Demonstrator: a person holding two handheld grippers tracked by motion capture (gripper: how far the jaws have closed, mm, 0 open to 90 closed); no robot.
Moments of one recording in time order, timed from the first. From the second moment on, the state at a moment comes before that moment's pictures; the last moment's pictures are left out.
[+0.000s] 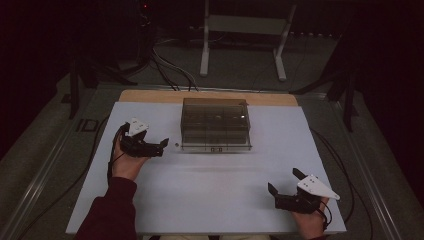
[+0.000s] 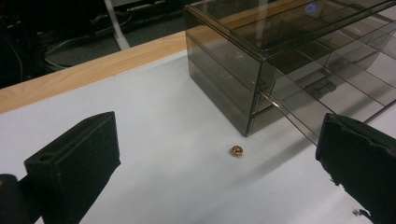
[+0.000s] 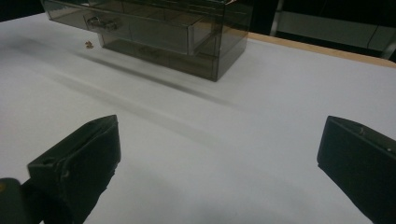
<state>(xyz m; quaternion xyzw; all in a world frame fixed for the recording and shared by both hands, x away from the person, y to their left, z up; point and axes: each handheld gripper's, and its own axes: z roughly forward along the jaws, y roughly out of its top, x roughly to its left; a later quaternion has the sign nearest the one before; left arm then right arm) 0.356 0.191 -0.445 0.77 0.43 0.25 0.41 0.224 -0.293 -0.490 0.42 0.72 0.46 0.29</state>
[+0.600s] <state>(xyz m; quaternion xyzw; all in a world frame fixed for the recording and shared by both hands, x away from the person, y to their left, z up) 0.378 0.180 -0.464 0.79 0.43 0.23 0.37 0.224 -0.292 -0.490 0.43 0.72 0.46 0.29</state>
